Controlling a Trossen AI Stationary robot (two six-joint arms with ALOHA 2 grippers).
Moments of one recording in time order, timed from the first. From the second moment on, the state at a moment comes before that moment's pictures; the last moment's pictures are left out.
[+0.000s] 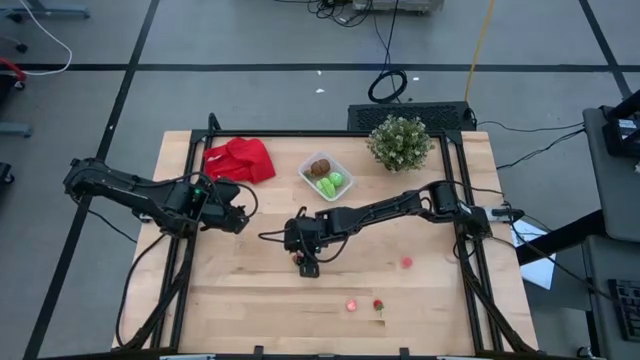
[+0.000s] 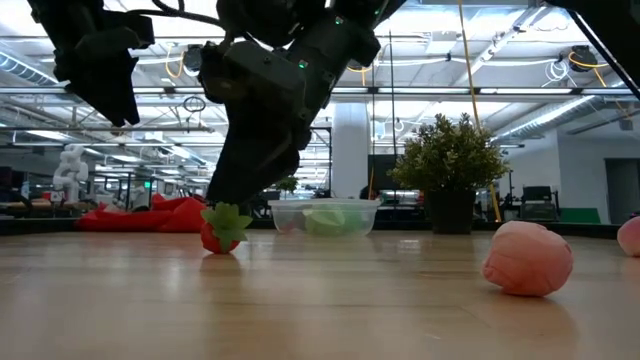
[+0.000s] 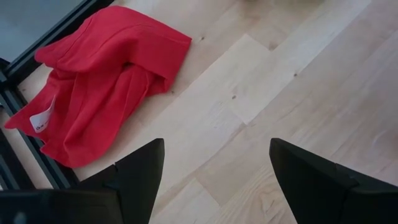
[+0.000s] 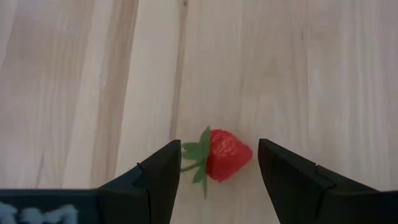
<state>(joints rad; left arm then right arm) -0.23 1.01 0.85 -1.15 -0.55 -0.94 0.12 2.23 1.71 -0.48 -0.16 0.14</state>
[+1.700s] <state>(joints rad) -0.23 1.01 0.85 -1.15 -0.55 -0.93 0.12 2.28 1.71 -0.51 -0.21 0.17</state>
